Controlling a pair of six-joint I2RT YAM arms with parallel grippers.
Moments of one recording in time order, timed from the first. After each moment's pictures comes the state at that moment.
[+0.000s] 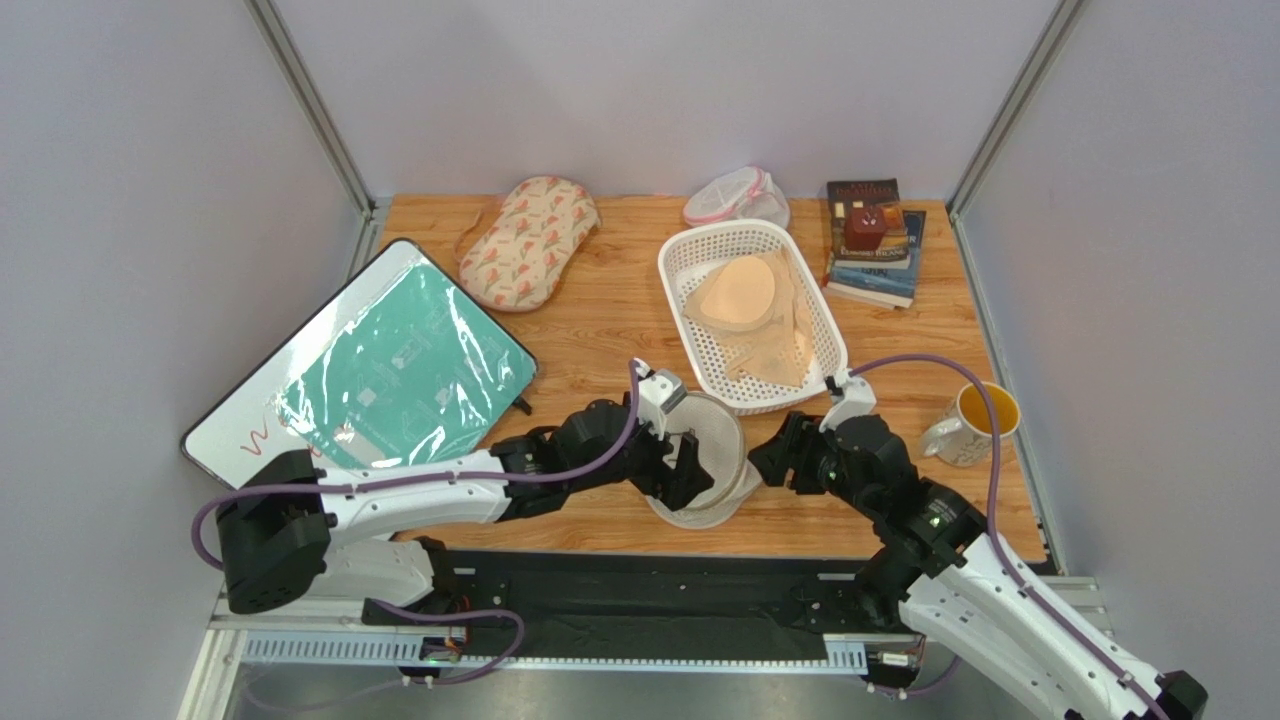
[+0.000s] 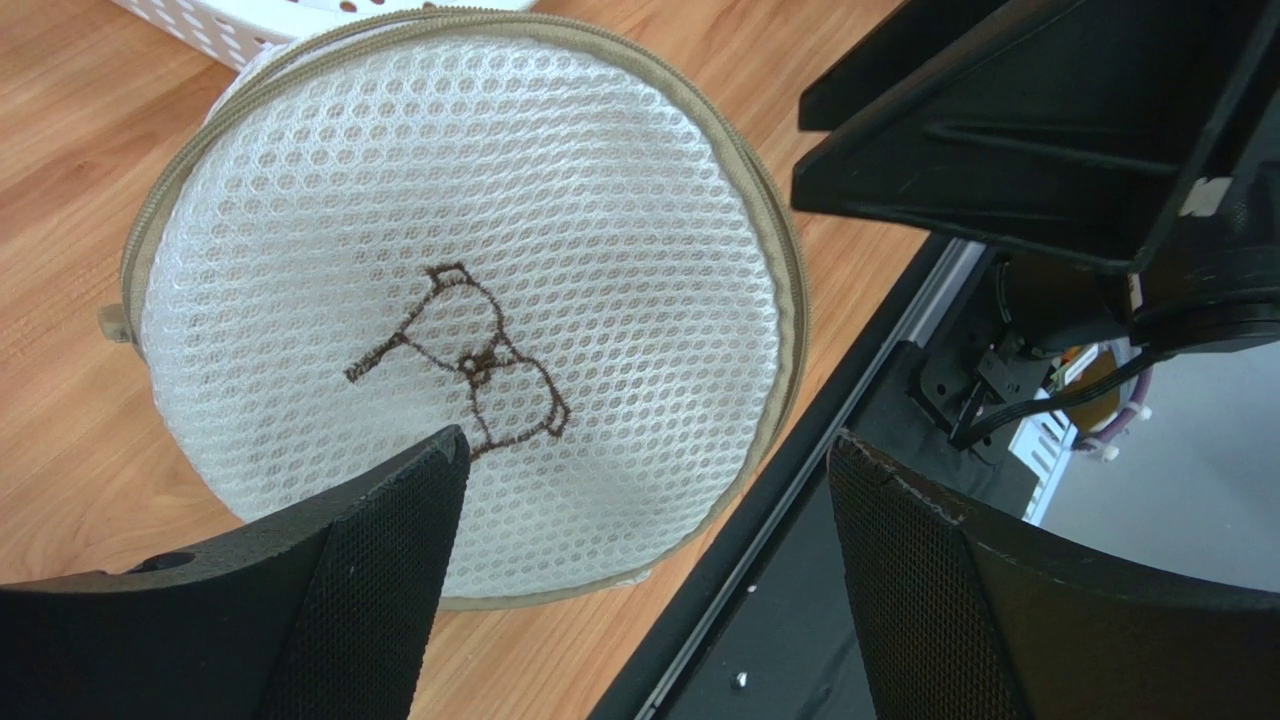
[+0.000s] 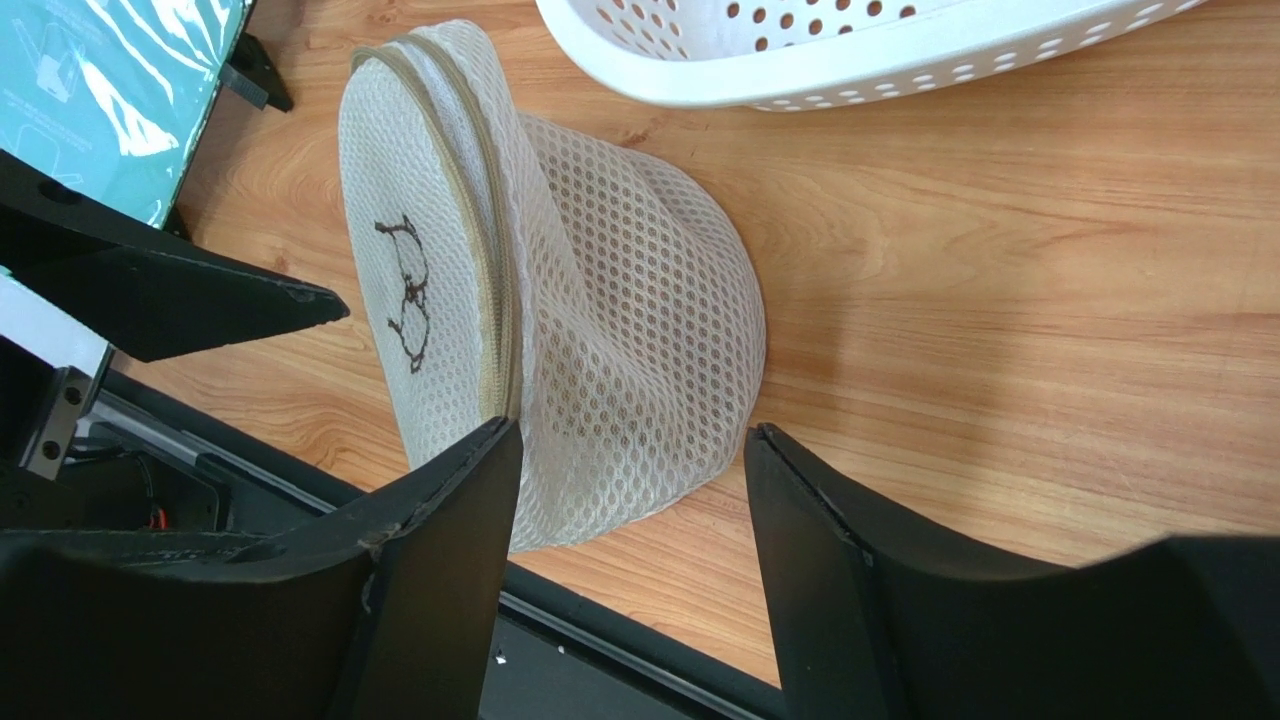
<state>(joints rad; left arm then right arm) -1.12 1.26 0.67 0.14 -0.02 -0.46 0.69 0.50 0.45 -0.52 0.09 0.68</state>
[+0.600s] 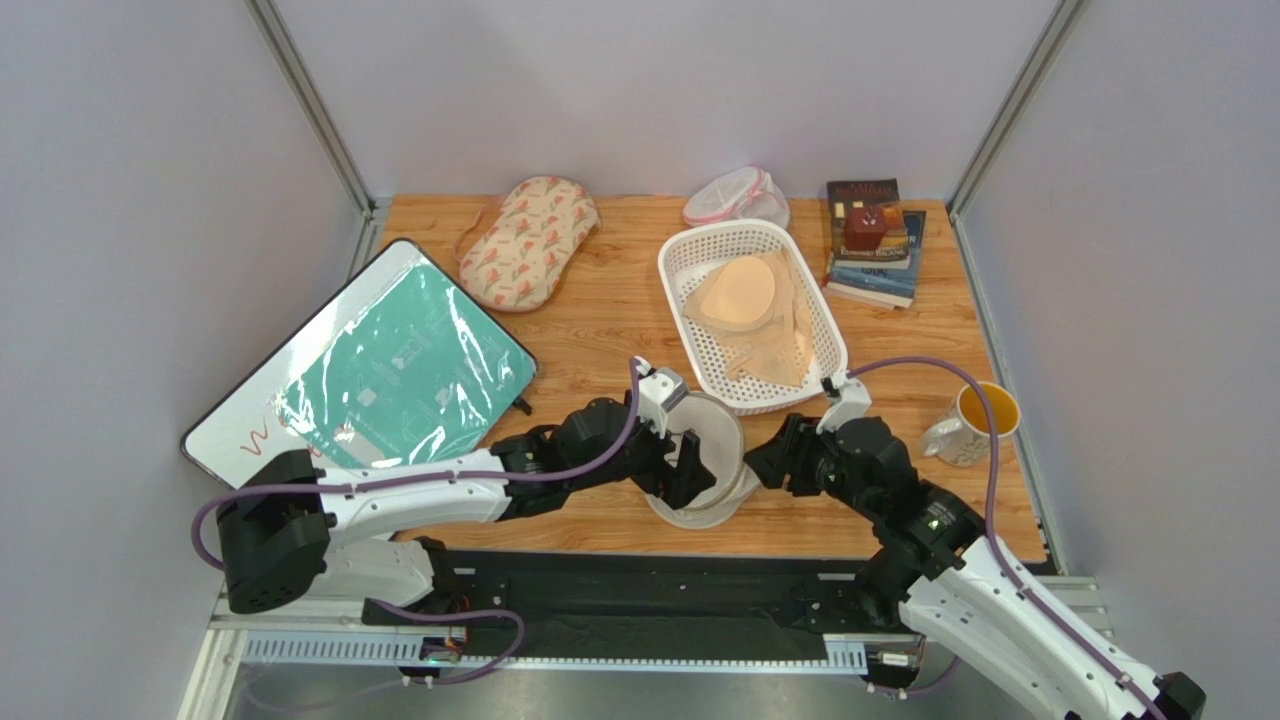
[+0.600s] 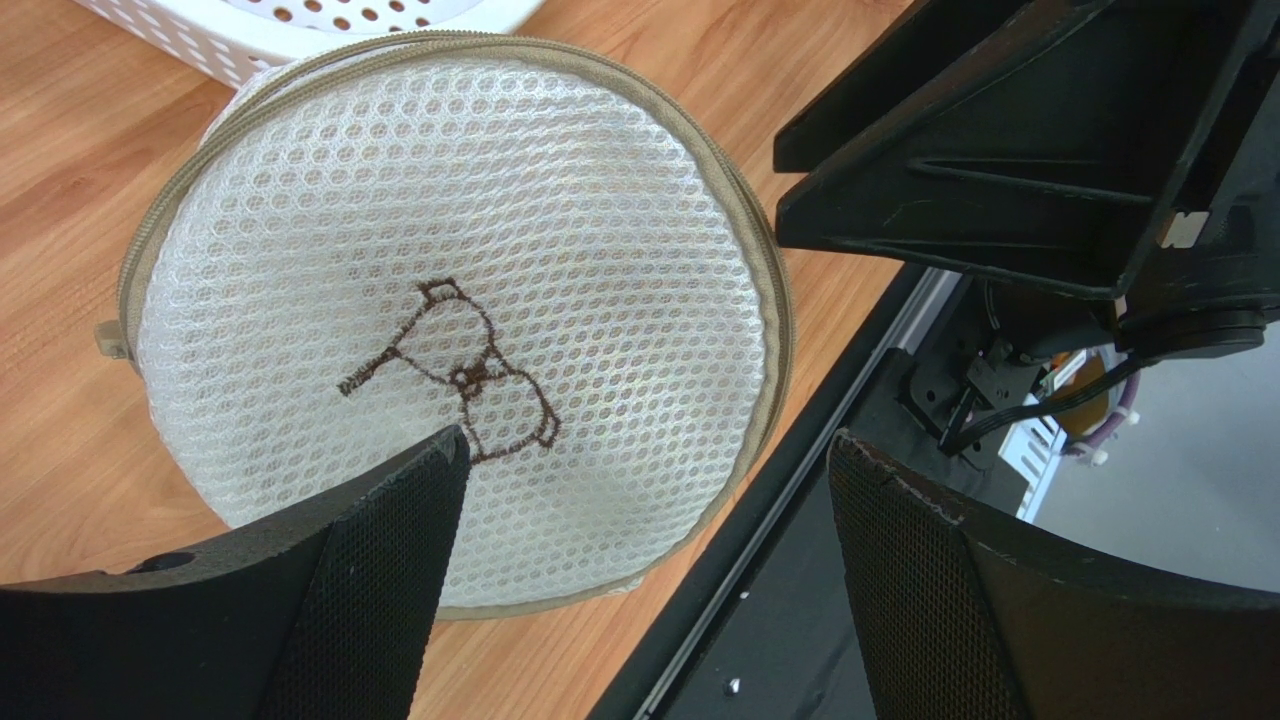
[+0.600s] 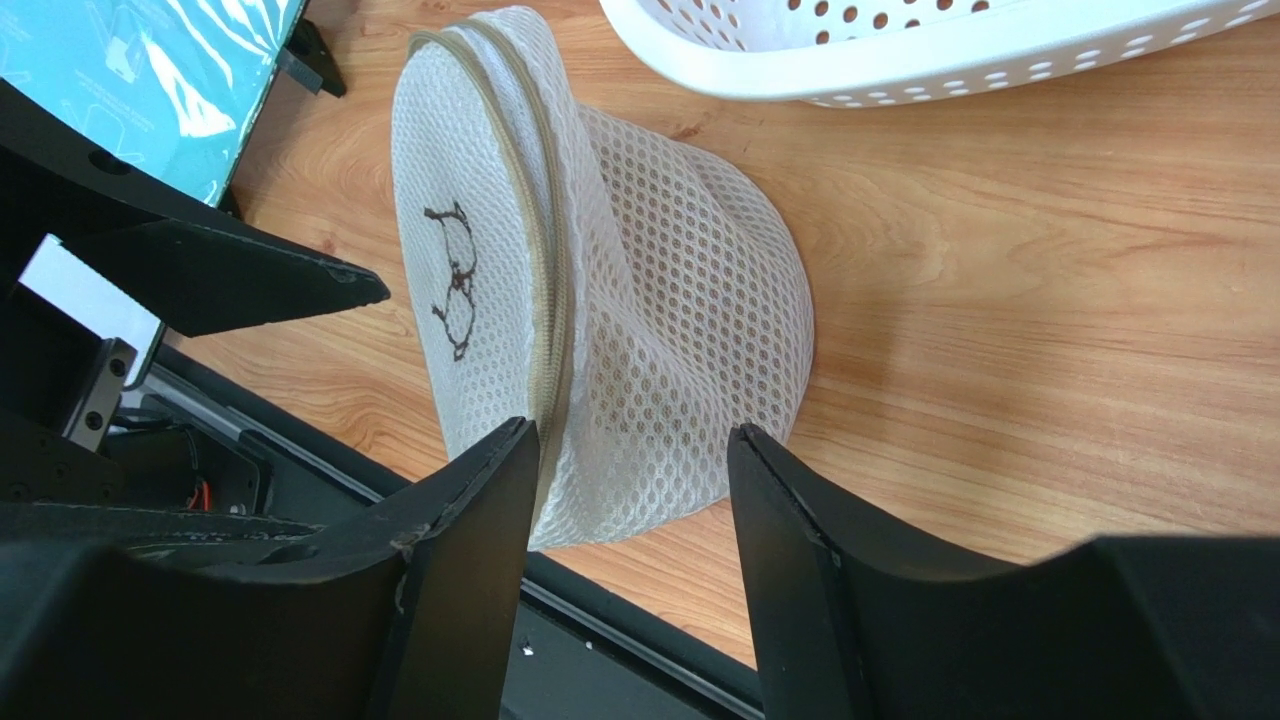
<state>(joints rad) -1.12 1.26 0.68 0.15 -0.01 -0.46 0.69 0.49 0.43 -0.46 0.03 0.69</state>
